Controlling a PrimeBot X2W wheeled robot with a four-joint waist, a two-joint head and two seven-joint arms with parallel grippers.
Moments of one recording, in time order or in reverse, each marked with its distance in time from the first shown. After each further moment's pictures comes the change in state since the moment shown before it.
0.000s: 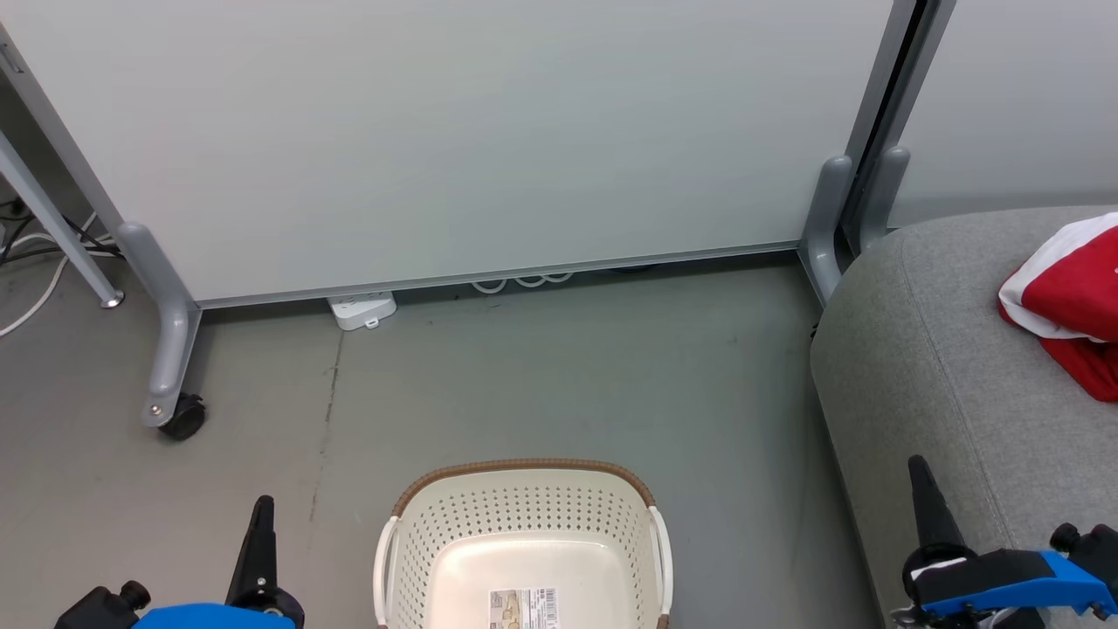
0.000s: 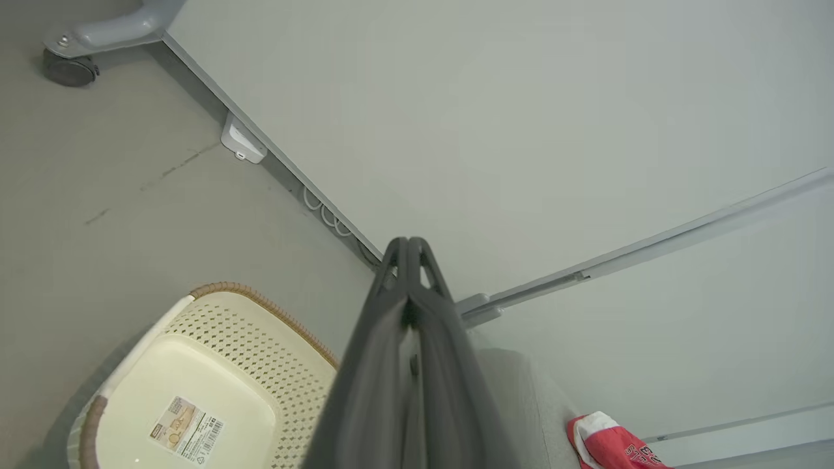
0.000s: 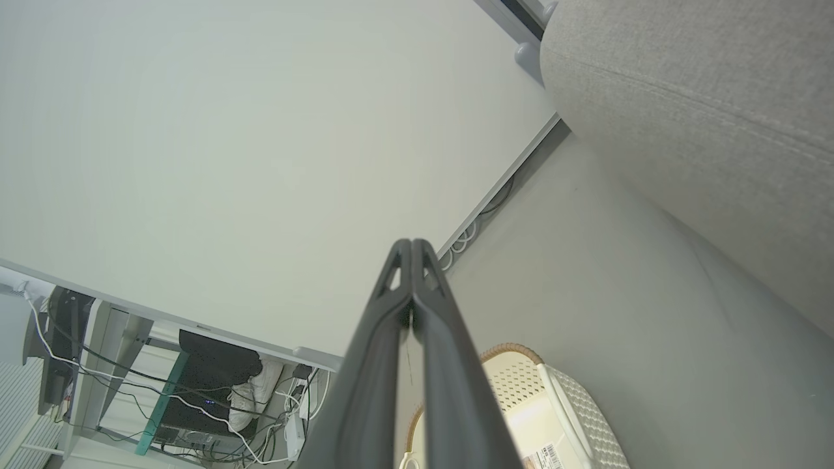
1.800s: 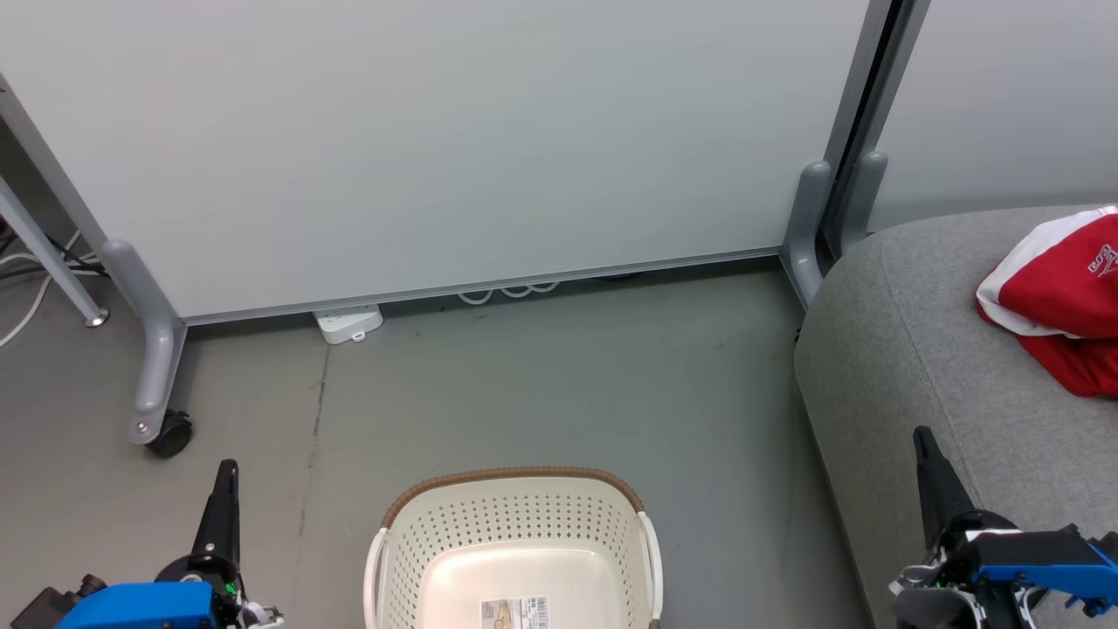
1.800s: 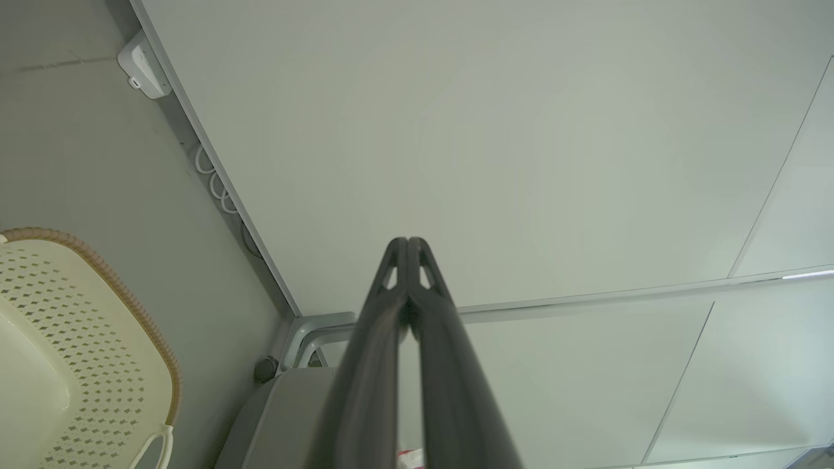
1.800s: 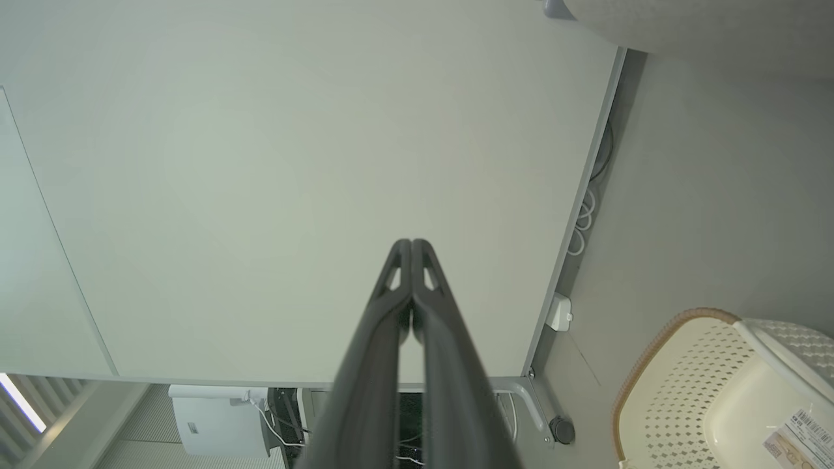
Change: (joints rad) left arm -0.037 -0.005 0.085 -0.059 -0.449 0.000 0.129; right arm -0.048 -0.001 -0.012 -0.006 0.542 0.000 0.074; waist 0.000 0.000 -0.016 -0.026
